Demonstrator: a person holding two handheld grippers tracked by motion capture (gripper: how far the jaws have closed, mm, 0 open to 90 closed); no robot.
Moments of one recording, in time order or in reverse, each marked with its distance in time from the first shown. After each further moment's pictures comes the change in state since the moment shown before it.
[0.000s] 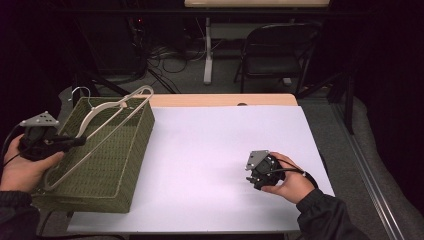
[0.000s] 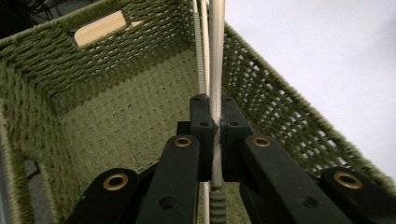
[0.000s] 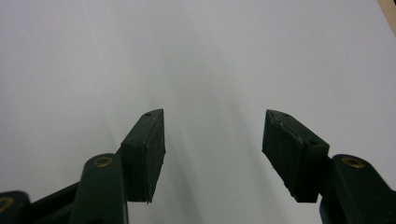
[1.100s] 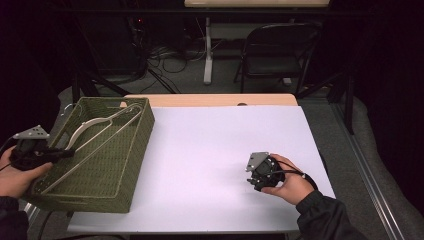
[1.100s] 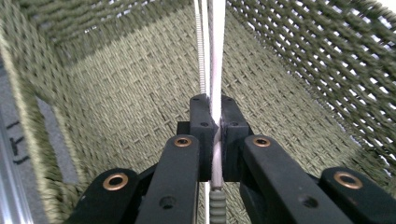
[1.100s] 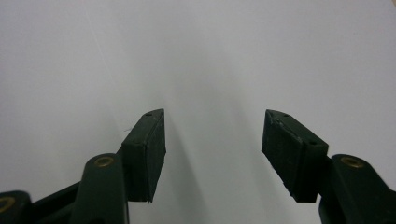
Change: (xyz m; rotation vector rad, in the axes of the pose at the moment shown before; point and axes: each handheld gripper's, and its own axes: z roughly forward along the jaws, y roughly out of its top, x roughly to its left) left arm 0.047 -0.057 0.019 0.075 -0.026 -0.007; right arm 0.003 -0.006 0.010 -0.042 -0.017 0.009
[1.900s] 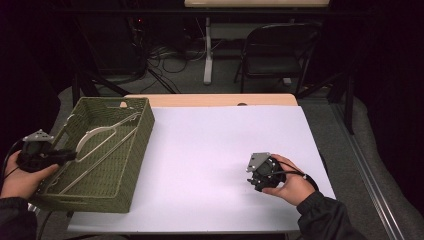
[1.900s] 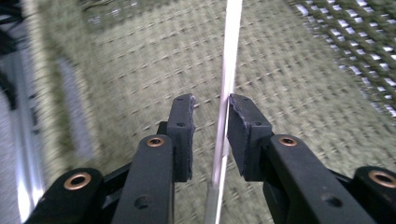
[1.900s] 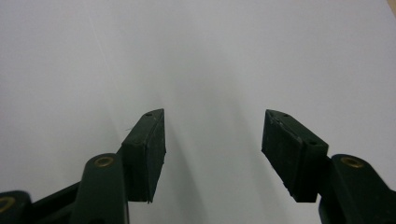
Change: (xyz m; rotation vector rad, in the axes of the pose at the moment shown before) left arm 0.011 -0.016 0.019 0.029 0.129 -0.100; right arm 0.001 -0.002 -0.002 -0.016 -0.006 0.002
